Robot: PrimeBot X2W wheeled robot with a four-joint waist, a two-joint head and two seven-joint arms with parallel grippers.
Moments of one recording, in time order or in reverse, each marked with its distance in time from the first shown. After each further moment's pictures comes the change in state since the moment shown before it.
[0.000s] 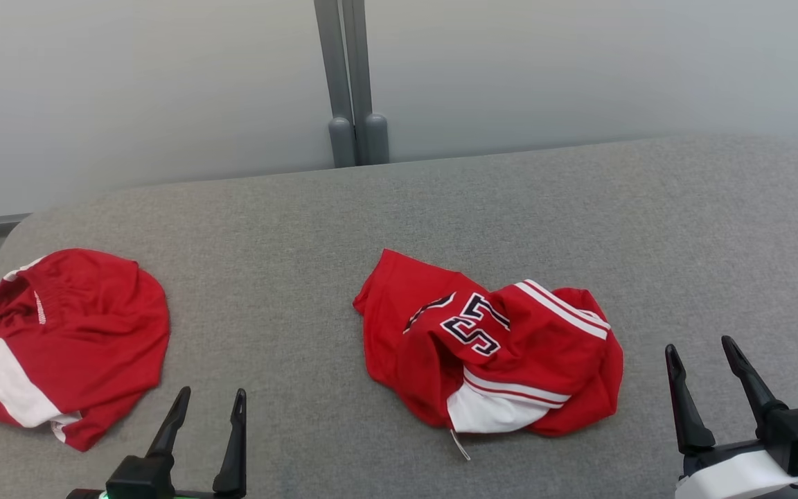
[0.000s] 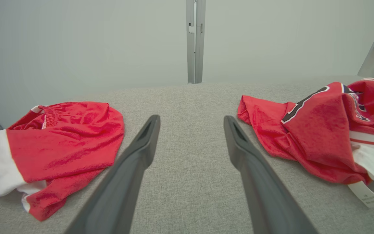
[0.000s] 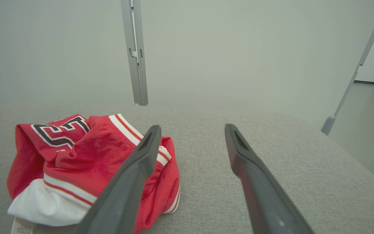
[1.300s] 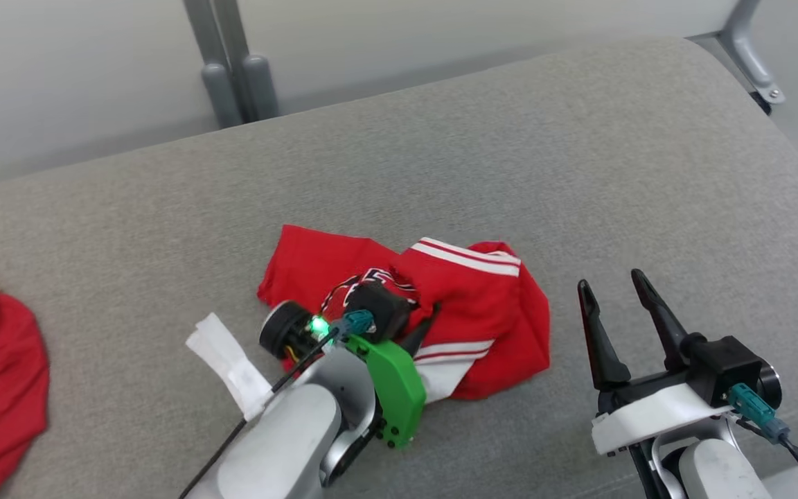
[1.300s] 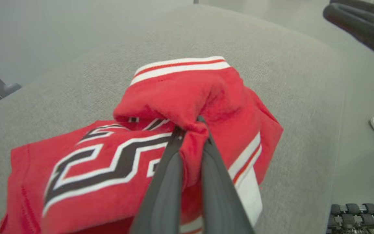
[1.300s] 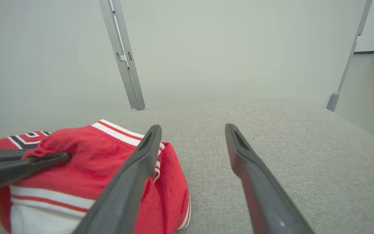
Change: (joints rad) left arm -0.605 -0.068 -0.577 0.227 -0.192 -0.061 0.392; right arm -0.210 0.071 0.155 0.076 0.063 0.000 0.000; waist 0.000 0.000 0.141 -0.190
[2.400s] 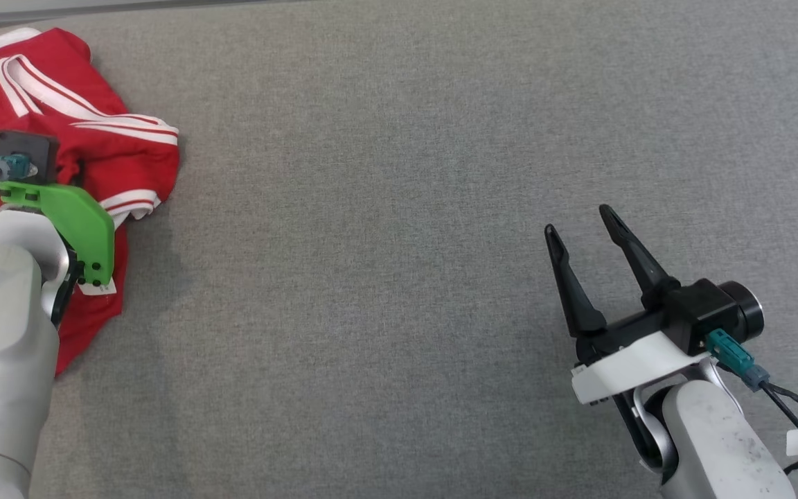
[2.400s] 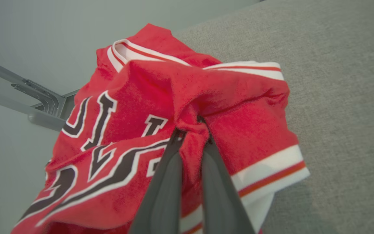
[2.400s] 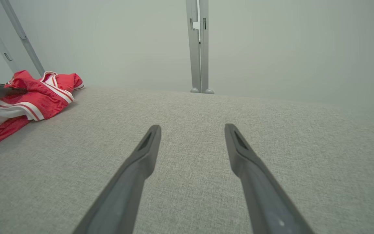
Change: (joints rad) left arm -0.384 0.236 0.468 0.646 0.236 -0.058 -0.112; right arm -0.163 -0.046 0.096 0.012 -0.023 0.000 0.000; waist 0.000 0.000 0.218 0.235
